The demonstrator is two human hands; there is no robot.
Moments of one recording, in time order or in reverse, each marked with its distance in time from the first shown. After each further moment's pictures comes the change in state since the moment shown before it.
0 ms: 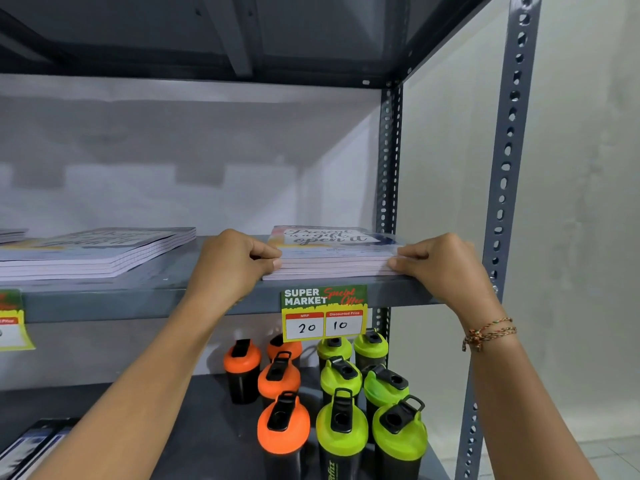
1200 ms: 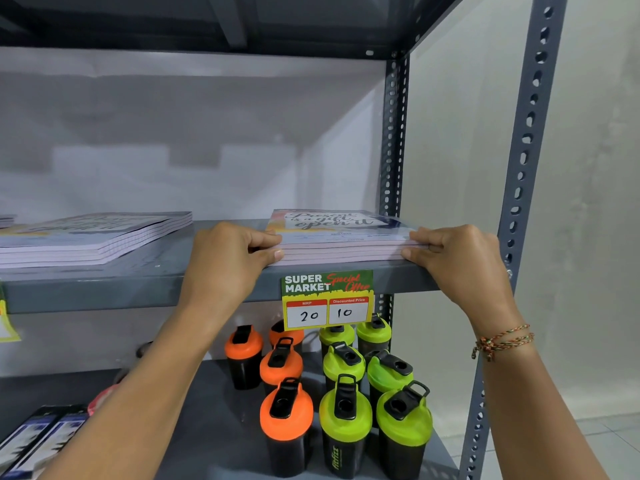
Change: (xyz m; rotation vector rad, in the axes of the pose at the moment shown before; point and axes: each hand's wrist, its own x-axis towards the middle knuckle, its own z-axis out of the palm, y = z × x) left_hand -0.015 -0.002 0.004 0.023 0.105 0.072; right_hand -0.007 0.012 0.011 -0.016 0.138 0.002
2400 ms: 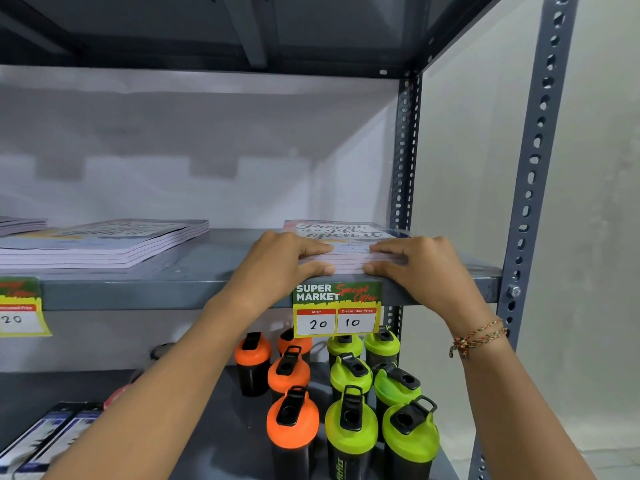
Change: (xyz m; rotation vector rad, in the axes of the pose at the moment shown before) left_hand 0.017 0.010 0.018 0.128 -0.283 0.227; right_hand 0.009 -0.022 0.015 -0.119 -0.233 -0.287
